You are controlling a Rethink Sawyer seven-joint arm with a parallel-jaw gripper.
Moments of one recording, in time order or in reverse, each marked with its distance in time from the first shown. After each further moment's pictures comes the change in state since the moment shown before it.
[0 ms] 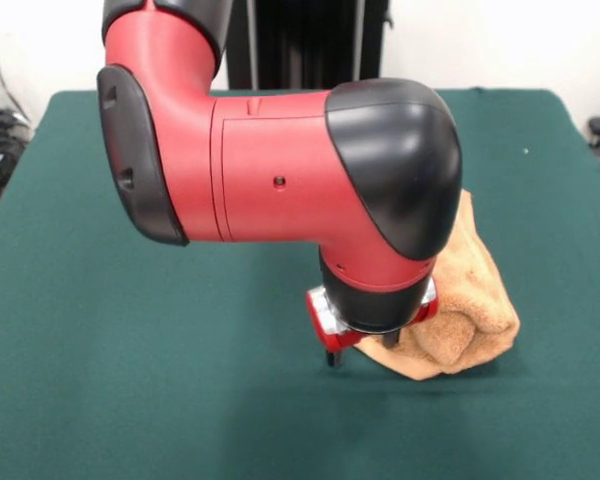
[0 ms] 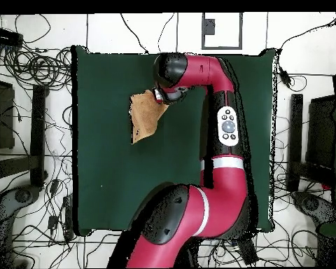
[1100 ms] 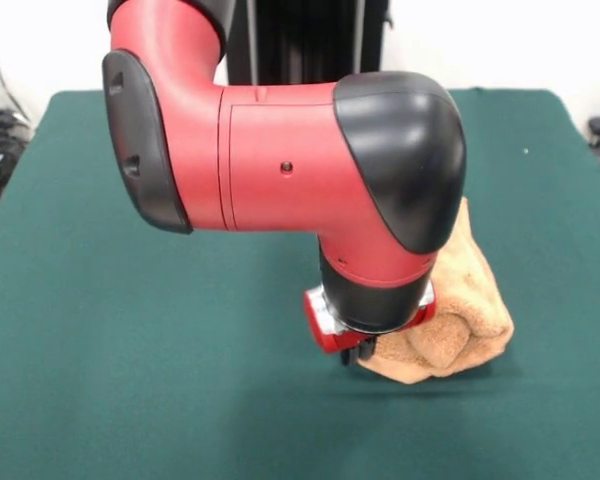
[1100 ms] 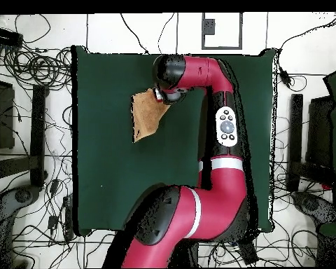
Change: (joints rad) arm 0.029 -0.006 -0.092 0.011 0.065 -0.071 0.000
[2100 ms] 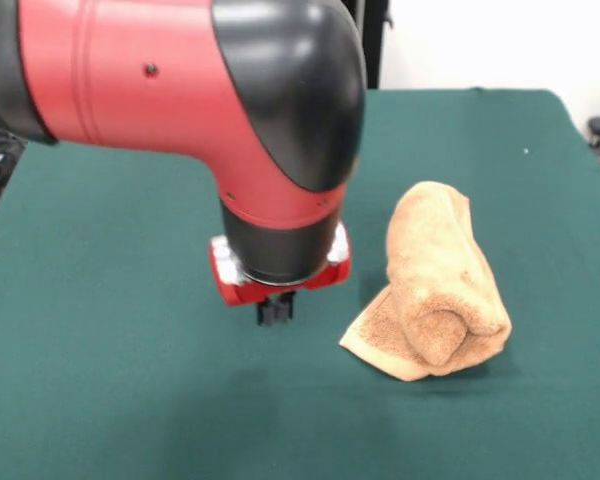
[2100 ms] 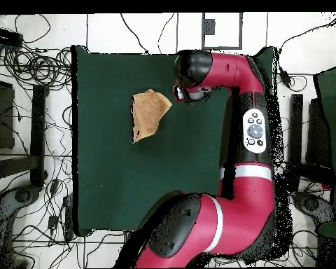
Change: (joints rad) arm -0.067 -0.112 -0.069 0.080 0.017 0.026 0.000
